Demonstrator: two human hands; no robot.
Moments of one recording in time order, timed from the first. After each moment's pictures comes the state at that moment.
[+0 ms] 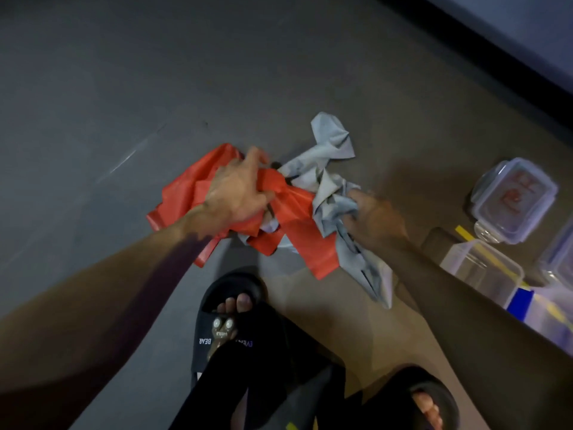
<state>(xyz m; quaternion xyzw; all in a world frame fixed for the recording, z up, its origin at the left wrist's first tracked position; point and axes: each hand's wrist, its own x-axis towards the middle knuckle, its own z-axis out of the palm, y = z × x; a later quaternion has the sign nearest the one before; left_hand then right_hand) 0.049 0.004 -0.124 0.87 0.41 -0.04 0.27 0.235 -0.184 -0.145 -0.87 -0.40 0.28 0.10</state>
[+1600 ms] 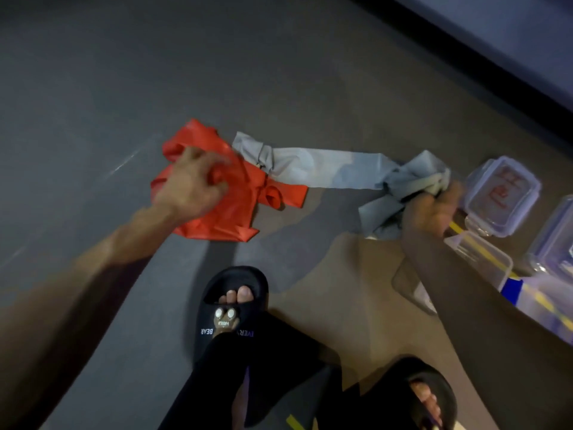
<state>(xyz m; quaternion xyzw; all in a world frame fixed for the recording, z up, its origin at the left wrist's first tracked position) -0.016 0.020 -0.094 0.84 0.44 0.01 0.32 0.255 -0.212 -0.118 -0.84 0.01 0.12 0.53</state>
